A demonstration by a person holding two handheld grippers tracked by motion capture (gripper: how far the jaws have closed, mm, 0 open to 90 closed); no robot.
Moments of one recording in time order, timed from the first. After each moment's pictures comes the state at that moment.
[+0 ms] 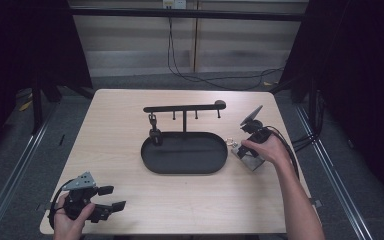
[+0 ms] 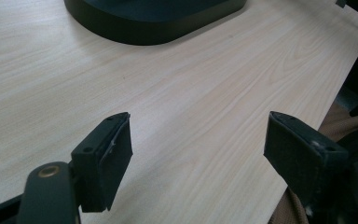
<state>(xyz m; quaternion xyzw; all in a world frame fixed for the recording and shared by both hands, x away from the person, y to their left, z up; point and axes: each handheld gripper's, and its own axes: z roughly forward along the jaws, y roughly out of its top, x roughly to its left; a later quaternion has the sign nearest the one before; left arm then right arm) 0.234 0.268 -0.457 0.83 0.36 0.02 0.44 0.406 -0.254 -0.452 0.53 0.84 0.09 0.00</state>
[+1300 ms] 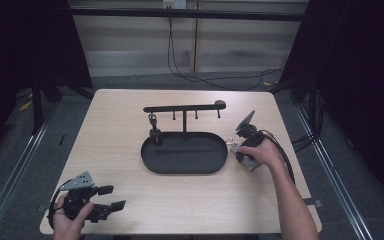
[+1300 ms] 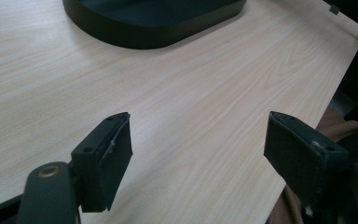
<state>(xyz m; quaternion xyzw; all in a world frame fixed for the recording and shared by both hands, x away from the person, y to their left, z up) 0.234 0.269 -0.457 0.82 0.36 0.02 0.45 0.410 -0.243 -0.476 0.53 0.85 0.03 0.01</state>
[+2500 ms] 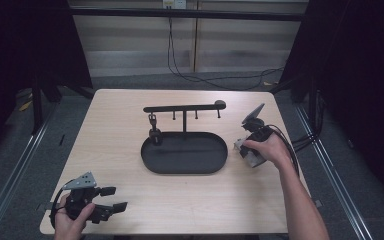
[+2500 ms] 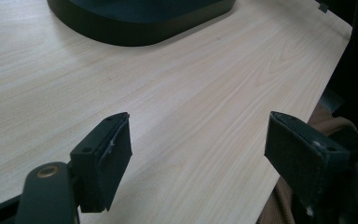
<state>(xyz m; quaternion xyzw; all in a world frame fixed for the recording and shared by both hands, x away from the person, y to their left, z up) 0.235 0.266 -0.458 0.82 0.35 0.00 0.45 0.401 -0.252 -0.436 0.56 0.82 0.07 0.00</state>
